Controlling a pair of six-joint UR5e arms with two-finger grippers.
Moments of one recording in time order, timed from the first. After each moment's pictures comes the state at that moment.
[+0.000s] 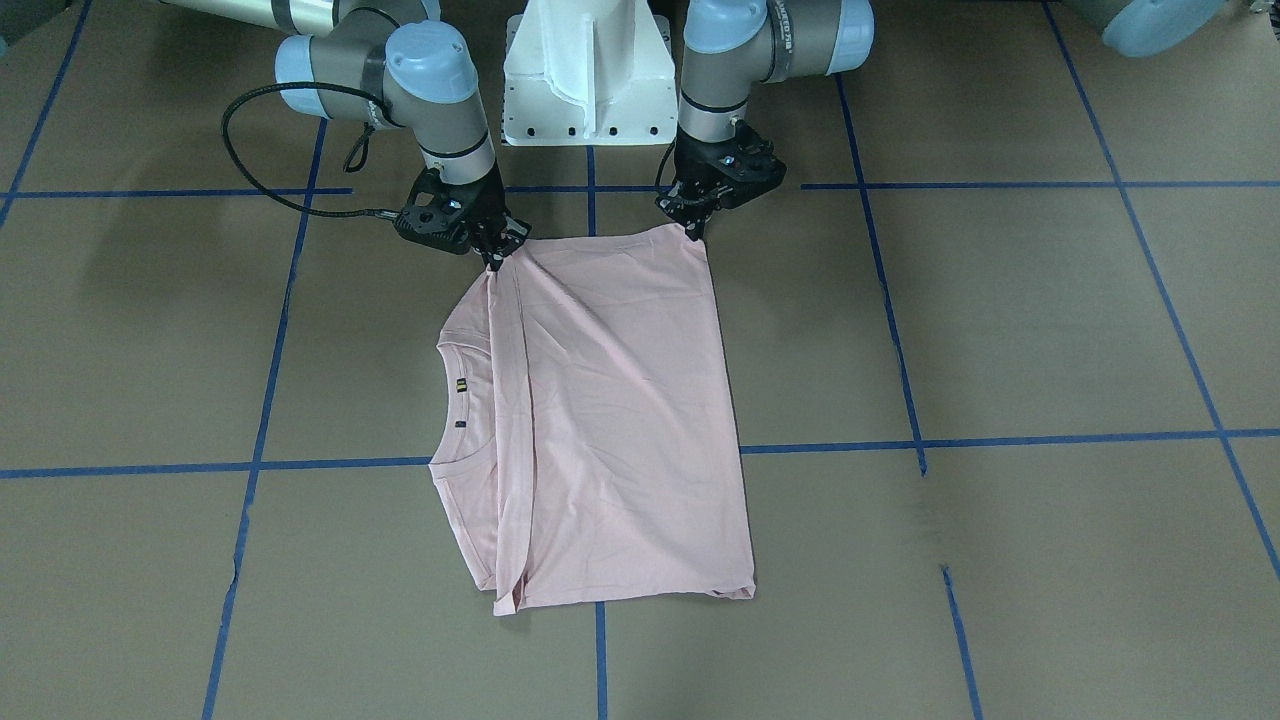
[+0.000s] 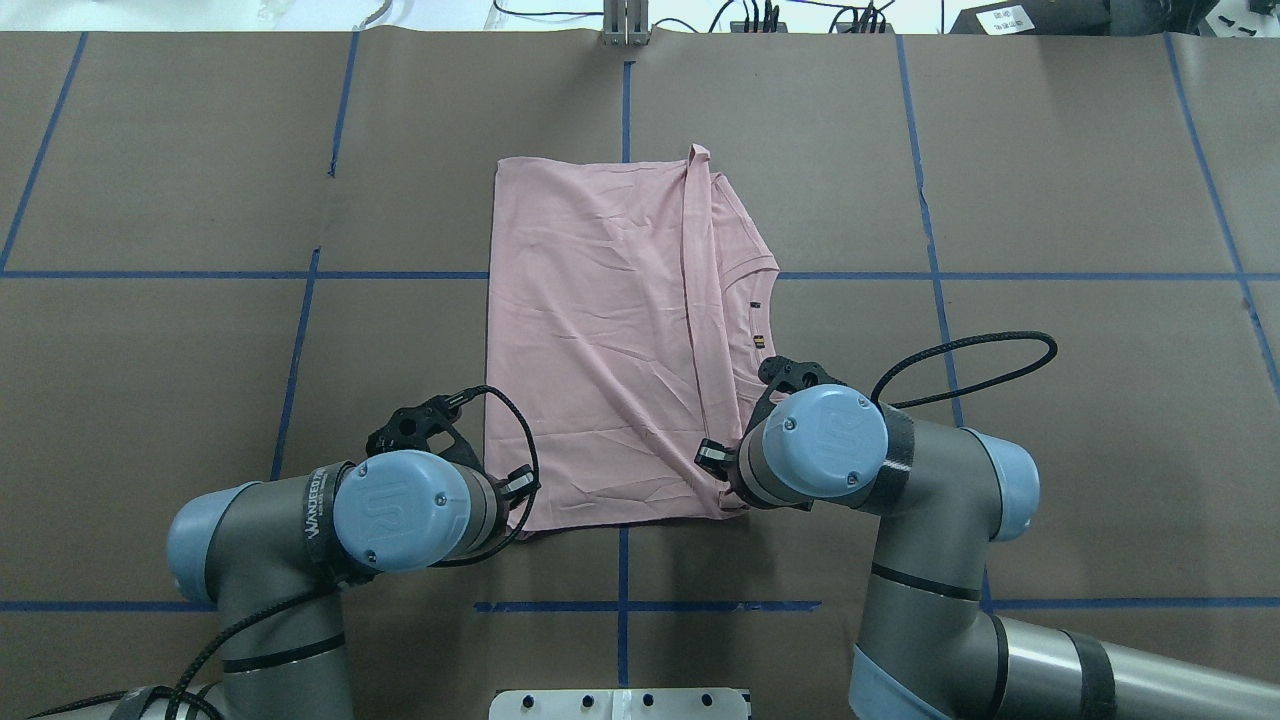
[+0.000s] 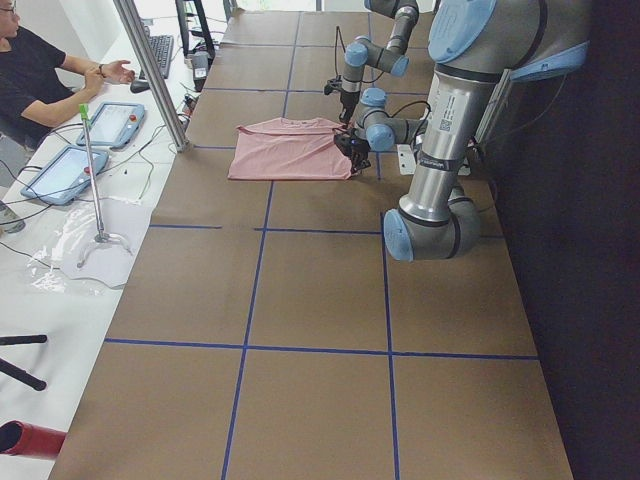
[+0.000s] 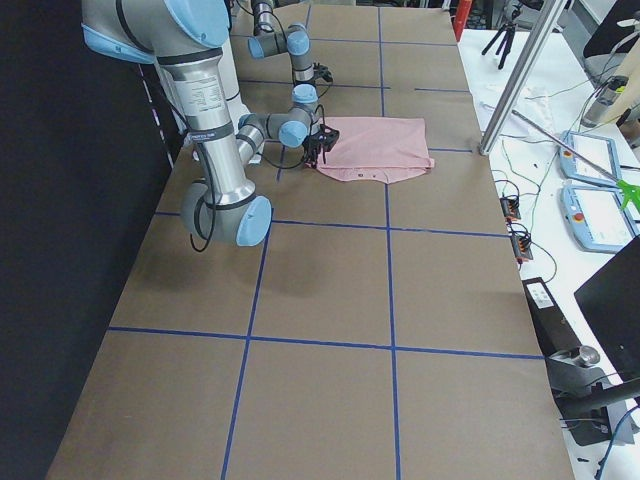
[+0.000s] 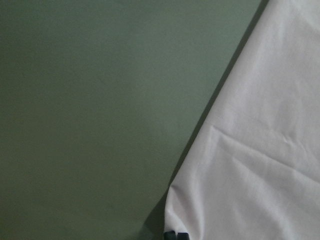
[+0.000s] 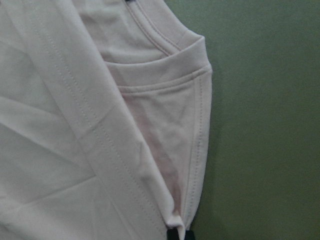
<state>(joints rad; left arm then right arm) -0.27 -2.03 -1.88 -1.63 -1.61 -1.94 0.35 -1.14 1.81 -1.42 1.73 1.74</state>
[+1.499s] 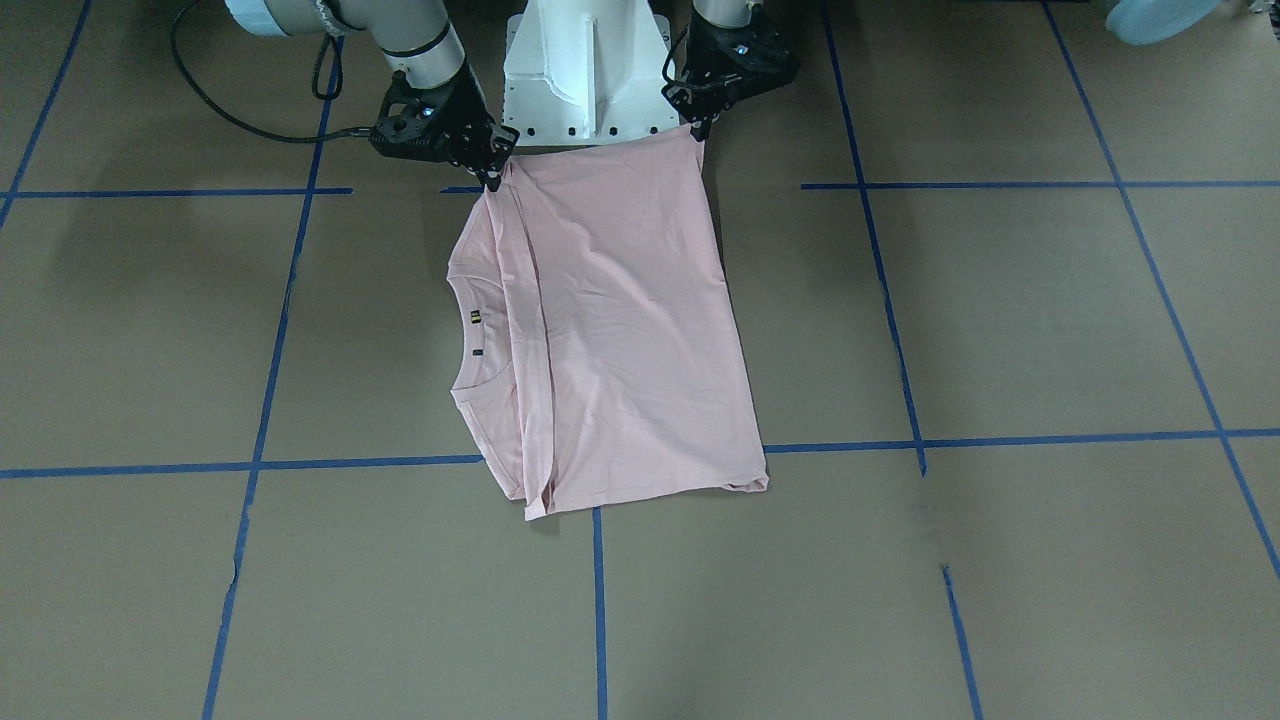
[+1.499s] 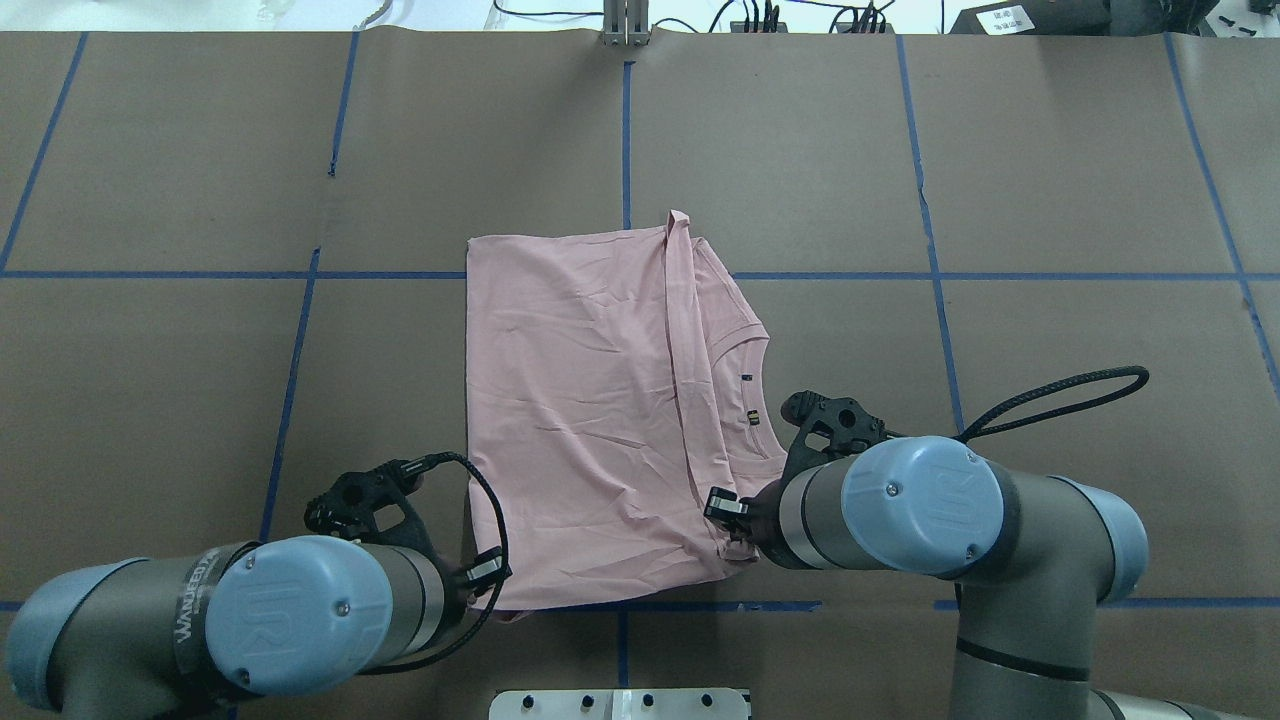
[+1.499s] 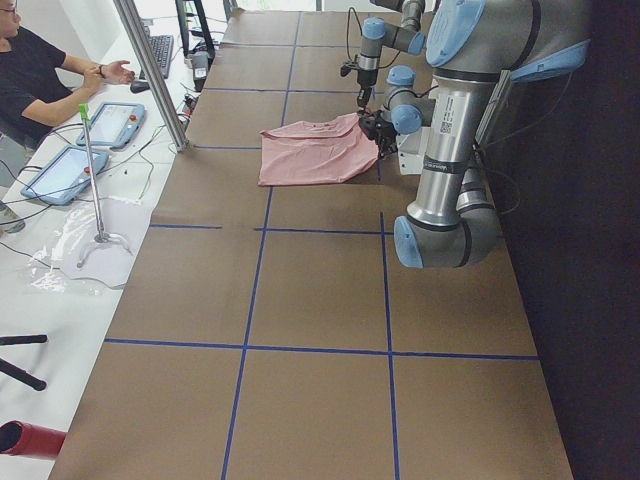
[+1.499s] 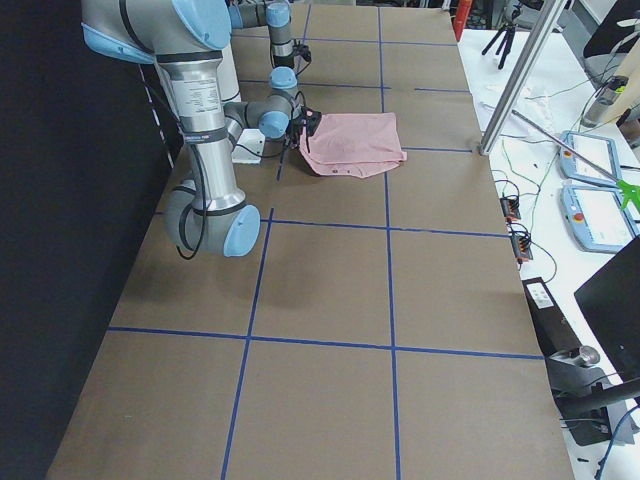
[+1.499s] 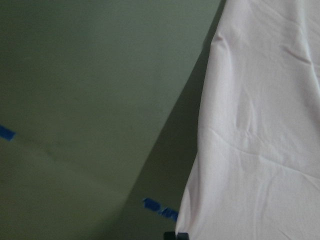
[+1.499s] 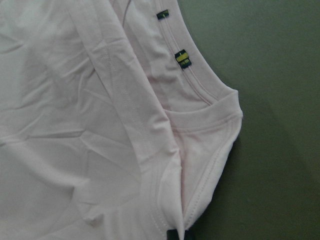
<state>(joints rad) -0.19 -1.95 -2.17 -1.45 -1.61 -1.90 0.30 -1.23 2.04 -1.41 1.73 1.74</state>
